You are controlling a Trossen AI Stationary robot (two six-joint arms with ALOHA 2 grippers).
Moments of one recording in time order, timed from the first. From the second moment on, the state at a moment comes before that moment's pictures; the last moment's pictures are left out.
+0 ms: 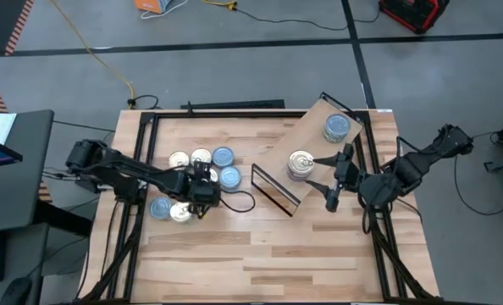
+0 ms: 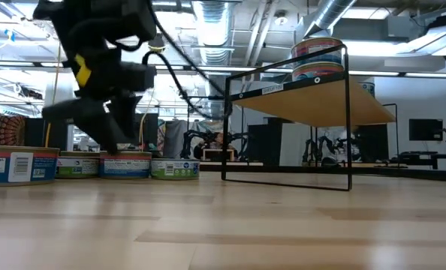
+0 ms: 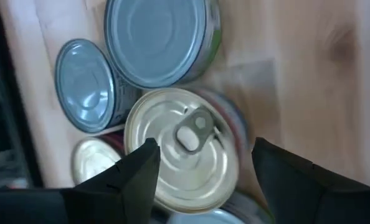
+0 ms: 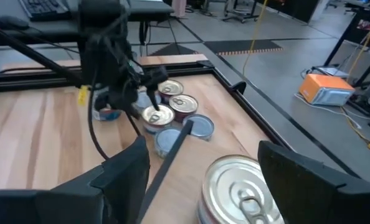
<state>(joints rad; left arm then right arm) -0.18 1.51 0.88 -0.69 -0.54 0.11 0.55 0.99 1.06 -0.58 0.89 0.30</state>
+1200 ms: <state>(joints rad) -0.41 1.60 0.90 -0.74 -0.57 -0.16 0.55 0.99 1.06 -0.61 0.89 0.41</state>
